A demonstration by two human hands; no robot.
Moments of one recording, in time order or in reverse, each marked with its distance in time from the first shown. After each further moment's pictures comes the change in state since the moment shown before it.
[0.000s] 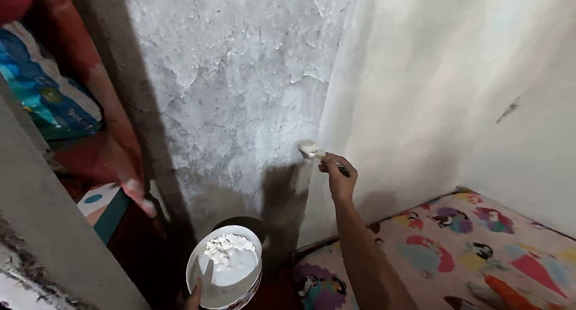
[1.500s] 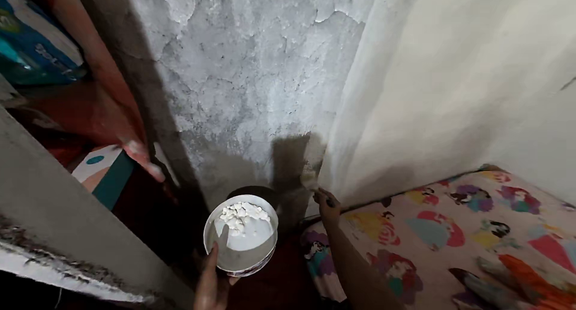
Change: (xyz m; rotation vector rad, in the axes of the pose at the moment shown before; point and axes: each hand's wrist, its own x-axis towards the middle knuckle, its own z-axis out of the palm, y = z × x) left_hand -0.015 0.004 0.016 0.021 0.054 -0.049; right_hand -0.170 0.166 -0.034 -0.112 -0.040 0.413
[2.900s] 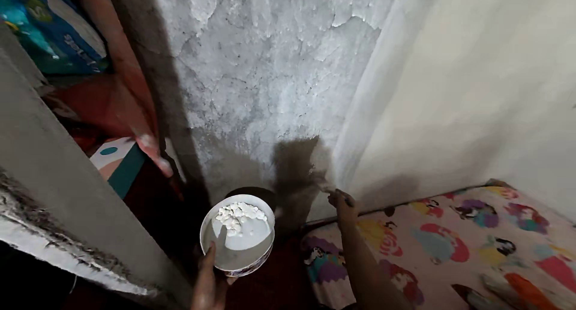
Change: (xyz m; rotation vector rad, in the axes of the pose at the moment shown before) left_hand 0.003 0.001 -0.007 -0.040 0.064 0.030; right_hand 0.024 -0.039 -0.017 0.017 0.046 0.142
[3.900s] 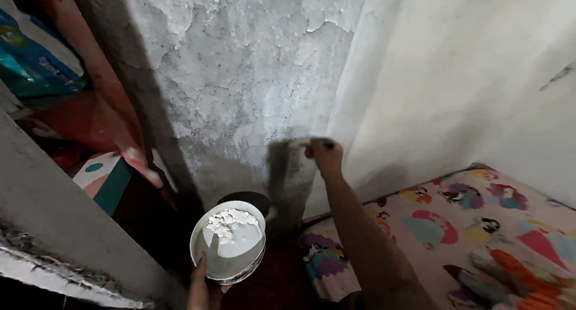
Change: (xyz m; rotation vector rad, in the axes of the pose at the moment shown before) left_hand -0.006 0.003 -0.007 0.022 -0.027 0.035; right_hand 0.006 -0.178 0.073 -0.143 -0.185 -0.281
